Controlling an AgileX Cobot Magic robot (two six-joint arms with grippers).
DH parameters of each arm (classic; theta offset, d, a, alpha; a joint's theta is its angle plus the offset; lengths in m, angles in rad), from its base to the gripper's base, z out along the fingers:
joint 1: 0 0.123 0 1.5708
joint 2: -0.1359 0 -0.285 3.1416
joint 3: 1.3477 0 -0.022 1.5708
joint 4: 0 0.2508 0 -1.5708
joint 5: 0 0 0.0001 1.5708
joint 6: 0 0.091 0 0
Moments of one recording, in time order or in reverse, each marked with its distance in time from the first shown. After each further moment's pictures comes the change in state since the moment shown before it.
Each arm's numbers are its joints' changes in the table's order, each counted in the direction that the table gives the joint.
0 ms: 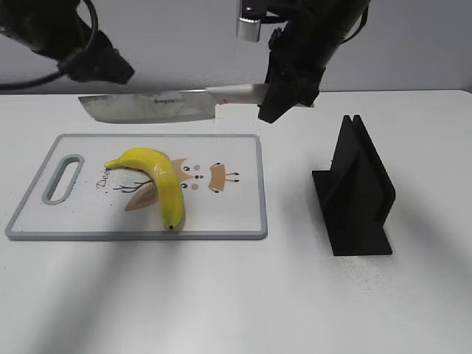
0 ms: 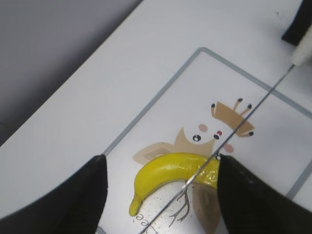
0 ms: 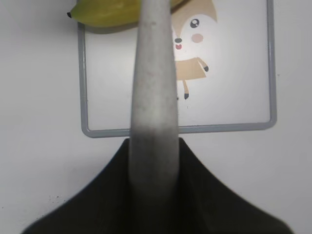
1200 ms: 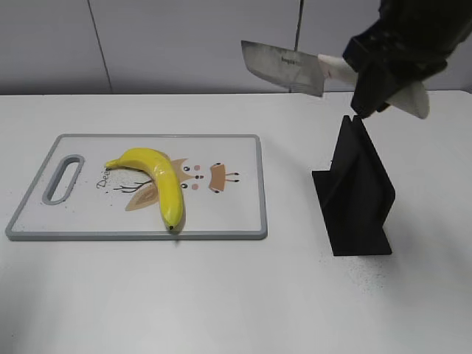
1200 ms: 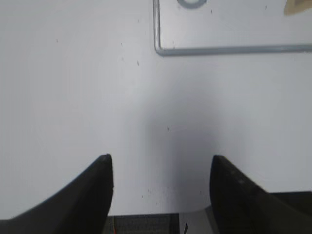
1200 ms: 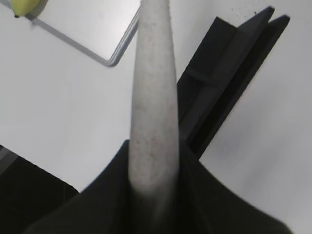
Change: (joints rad) left arm 0.299 0.443 0.321 0.399 0.560 -0.808; right arm 0.000 0.489 0.426 -0.269 -0.003 1.053
